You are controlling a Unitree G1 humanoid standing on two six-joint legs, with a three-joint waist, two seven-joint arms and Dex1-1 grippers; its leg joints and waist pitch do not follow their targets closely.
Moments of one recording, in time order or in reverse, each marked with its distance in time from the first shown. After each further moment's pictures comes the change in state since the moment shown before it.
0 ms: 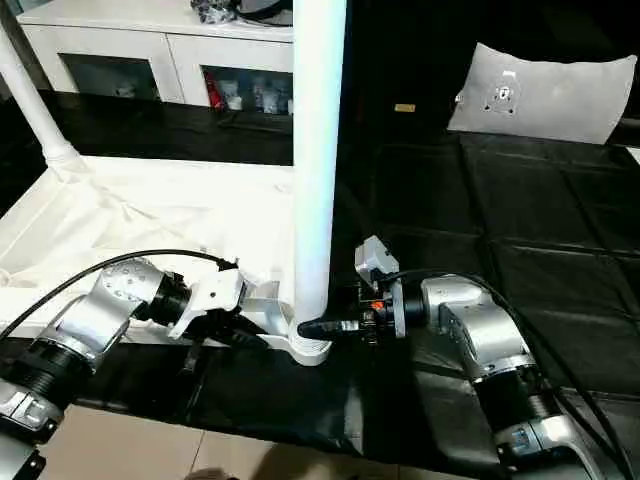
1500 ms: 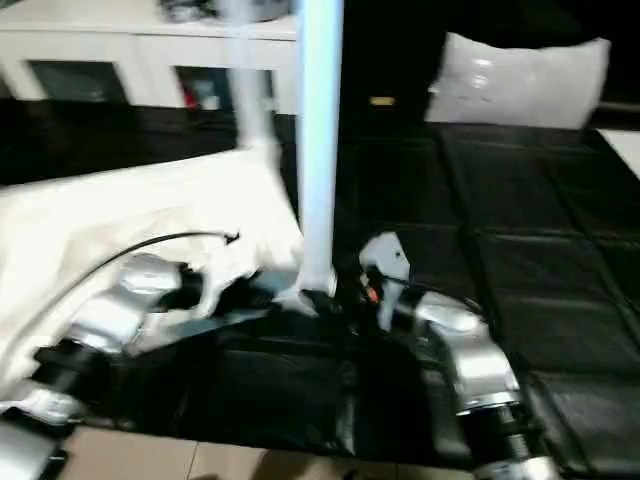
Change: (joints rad) left arm -0.019 -0.031 0.049 0.023 0.026 0.046 0.129; right arm 0.086 0.080 -0.076 -0.026 -0.082 -0.176 -0.264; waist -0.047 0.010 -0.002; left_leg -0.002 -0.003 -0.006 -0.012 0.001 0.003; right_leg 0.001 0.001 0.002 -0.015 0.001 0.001
